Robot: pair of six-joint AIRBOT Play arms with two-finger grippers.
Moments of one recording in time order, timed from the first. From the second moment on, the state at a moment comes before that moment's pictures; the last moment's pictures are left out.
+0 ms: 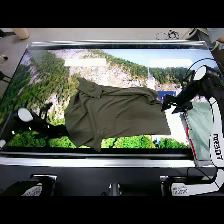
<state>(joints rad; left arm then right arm) -0.02 -1.12 0.69 1.17 -1.17 -1.54 -0.12 -1.58 1.48 -1.32 1.59 1.54</state>
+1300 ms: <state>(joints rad) -0.03 -1.05 0.67 1.00 -0.84 -1.44 -0.19 -1.66 1.21 -1.33 1.39 1.51</state>
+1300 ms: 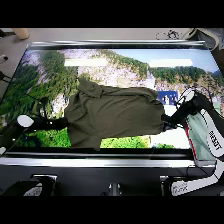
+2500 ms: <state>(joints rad) 0.03 -0.89 1.95 1.40 -1.31 -1.52 -0.20 -0.96 1.92 -1.42 1.46 1.54</state>
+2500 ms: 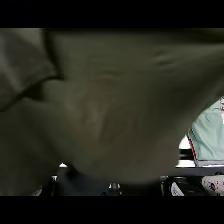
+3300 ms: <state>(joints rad) 0.02 -1.61 1.44 1.18 -0.77 -1.46 -0.06 -1.76 1.71 -1.52 0.98 1.71</state>
